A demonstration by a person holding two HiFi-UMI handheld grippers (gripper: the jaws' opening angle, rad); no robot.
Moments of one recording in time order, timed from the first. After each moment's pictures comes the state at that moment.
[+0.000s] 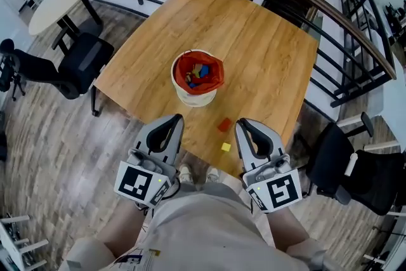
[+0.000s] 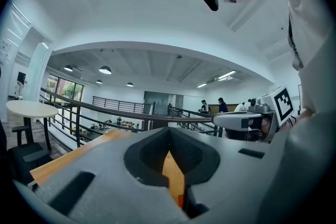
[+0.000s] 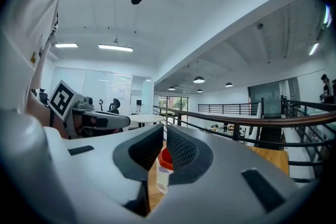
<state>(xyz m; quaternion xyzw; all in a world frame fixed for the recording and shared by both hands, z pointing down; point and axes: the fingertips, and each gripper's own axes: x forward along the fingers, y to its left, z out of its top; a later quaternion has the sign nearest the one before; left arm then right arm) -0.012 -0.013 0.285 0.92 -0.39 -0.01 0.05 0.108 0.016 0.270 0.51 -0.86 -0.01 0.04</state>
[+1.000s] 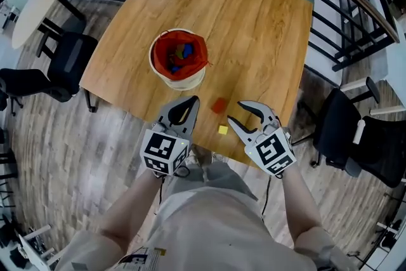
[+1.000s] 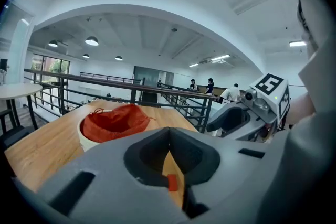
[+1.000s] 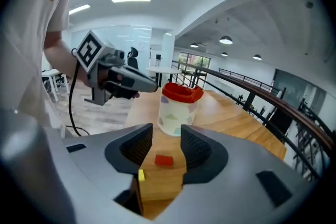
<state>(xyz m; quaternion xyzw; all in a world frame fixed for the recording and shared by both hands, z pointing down) 0.082 -0.054 0.427 0.94 -0.31 0.11 0.13 0.157 0.000 0.448 0.40 -0.86 0.06 0.30</state>
